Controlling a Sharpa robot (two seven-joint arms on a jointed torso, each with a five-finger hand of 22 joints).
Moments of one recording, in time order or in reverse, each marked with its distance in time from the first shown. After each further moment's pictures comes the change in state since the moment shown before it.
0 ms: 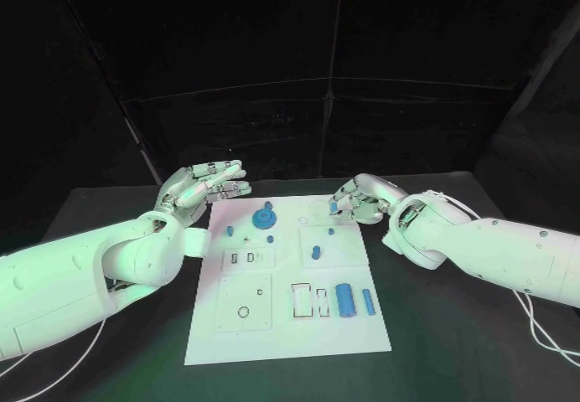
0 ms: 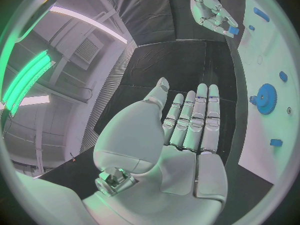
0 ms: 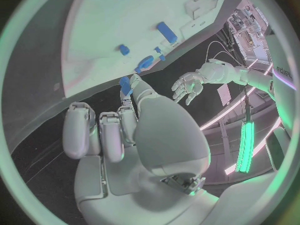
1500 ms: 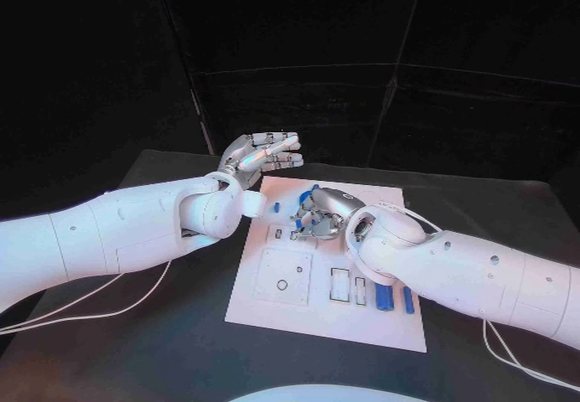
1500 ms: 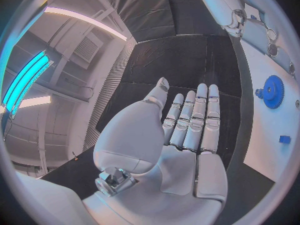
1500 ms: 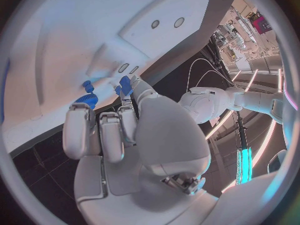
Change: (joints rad) left arm 0.004 0.057 0.000 -0.087 0.023 -0.006 0.008; left_hand 0.000 0.000 0.000 0.000 0.000 0.000 0.000 0.000 0.000 0.000 0.000 0.000 0.000 0.000 0.000 0.000 0.000 0.000 0.000 0.000 0.000 0.000; right arm -0.040 0.379 -0.023 -0.078 -0.182 0.127 -0.204; right_hand -0.006 -0.005 0.003 0.002 0.005 0.004 0.000 0.003 0.001 -0.004 -0.004 -0.013 0.000 0.000 0.000 0.000 0.000 0.000 0.004 -0.004 0.000 0.004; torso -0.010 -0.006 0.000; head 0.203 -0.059
